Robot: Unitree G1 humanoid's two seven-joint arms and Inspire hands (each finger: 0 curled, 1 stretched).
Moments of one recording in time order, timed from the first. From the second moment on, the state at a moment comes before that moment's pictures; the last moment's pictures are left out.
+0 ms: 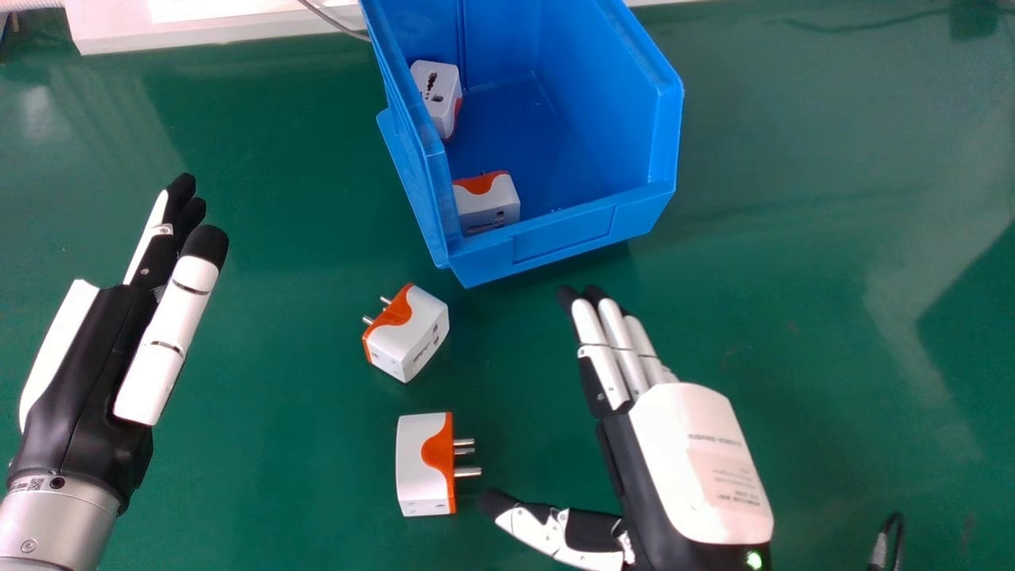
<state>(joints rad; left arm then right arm) 0.37 0.32 0.29 -0.45 -0.10 0.09 -0.25 0.44 -0.20 0.60 -0.33 -0.95 0.07 -0.34</state>
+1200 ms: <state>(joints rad) 0.36 0.32 0.30 -0.46 -0.10 0.09 -0.26 0.24 -0.16 0.66 -0.15 -0.94 0.07 -0.12</state>
